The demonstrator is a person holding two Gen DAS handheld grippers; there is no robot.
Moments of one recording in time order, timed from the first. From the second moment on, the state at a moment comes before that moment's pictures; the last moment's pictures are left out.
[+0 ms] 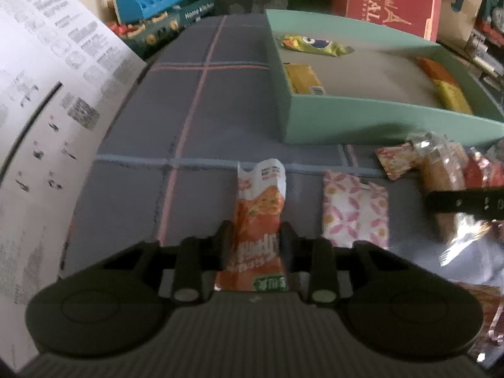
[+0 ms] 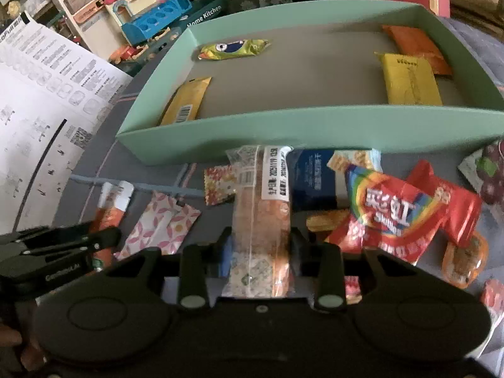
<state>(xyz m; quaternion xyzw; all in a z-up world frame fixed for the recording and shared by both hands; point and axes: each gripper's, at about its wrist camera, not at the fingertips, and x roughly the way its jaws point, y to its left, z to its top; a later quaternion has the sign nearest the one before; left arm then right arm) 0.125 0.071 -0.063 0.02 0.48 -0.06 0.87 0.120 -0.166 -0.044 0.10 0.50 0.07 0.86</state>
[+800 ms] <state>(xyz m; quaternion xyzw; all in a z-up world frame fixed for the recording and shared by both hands) 0.120 0.048 0.016 -0.01 0.44 -0.09 0.90 0.101 -0.215 0.034 0.15 0.43 0.11 0.89</state>
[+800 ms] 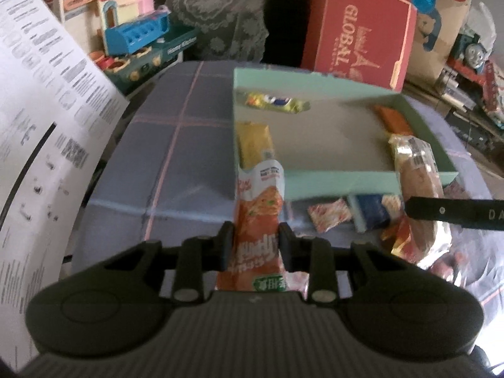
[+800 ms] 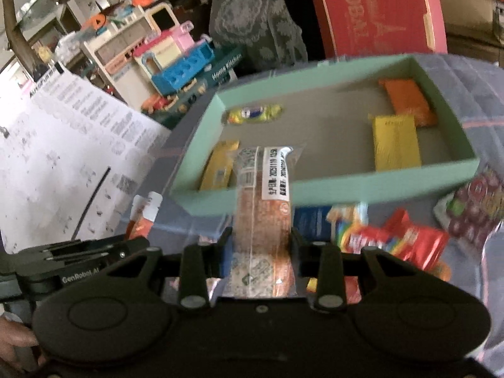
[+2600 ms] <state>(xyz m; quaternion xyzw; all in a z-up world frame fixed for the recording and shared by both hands) 0.271 -0.028 0.006 0.02 0.45 -0.06 0.89 0.235 -0.273 0.035 0.15 0.41 0.06 0.90</state>
